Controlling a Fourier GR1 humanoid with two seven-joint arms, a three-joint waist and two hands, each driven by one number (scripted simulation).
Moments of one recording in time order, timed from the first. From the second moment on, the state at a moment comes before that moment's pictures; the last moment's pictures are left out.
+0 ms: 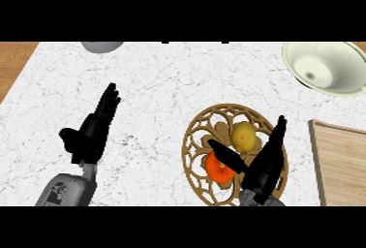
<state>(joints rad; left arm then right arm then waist) -0.18 0.19 -0.20 -1.48 0.11 0.21 0.03 -0.09 0.00 0.47 -1.63 1.07 -0.93 1.14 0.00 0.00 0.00</state>
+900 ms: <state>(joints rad) -0.17 0.17 -0.17 -1.51 0.07 0.19 0.06 -0.18 0.00 0.45 -1.37 0.94 -0.95 1.14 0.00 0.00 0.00</state>
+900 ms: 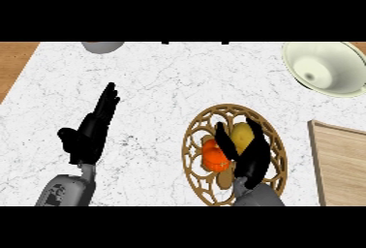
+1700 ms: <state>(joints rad) -0.16 0.14 -0.16 -1.53 0.04 0.15 0.07 -0.43 -0.09 0.49 -1.28 0.63 -0.82 0.88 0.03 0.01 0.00</state>
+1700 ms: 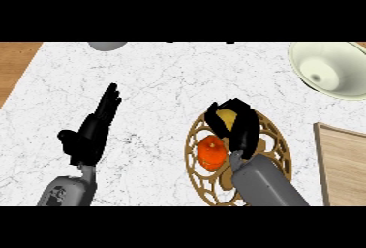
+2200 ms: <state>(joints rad) -0.17 0.14 -0.14 -1.53 0.05 0.15 0.07 -0.67 -0.20 0.38 -1.21 0.42 -0.66 0.46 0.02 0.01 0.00</state>
